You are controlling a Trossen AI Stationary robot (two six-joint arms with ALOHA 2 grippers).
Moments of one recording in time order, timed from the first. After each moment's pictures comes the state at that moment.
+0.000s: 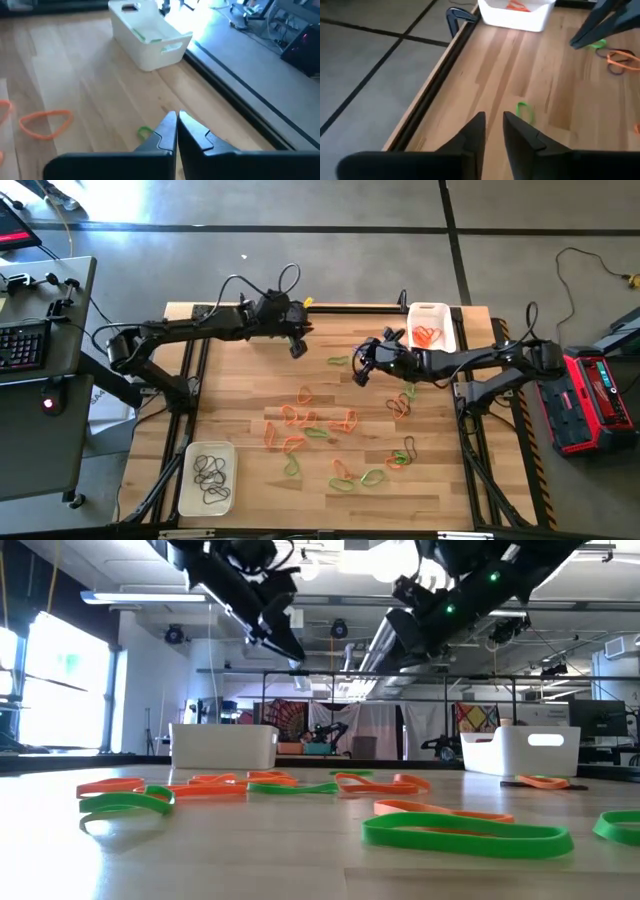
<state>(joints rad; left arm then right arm) 0.42 1.52 1.13 -0.23 -0.04 0.15 -0.12 1.37 0.74 0.11 0.48 0.07</state>
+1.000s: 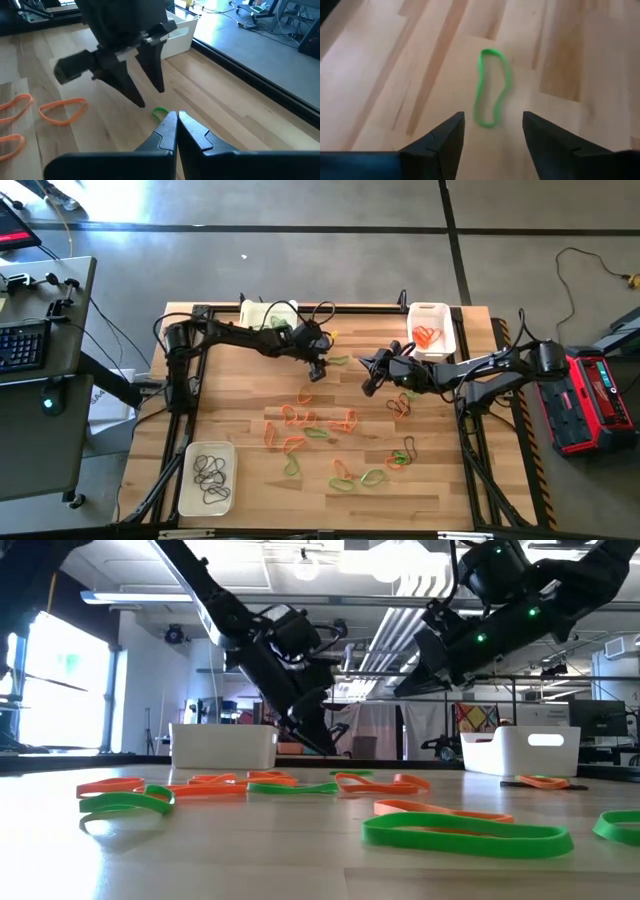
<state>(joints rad) 0.37 1.96 1.12 0.01 0.07 0.09 -0.08 1.35 0.47 0.43 0.47 0.18</state>
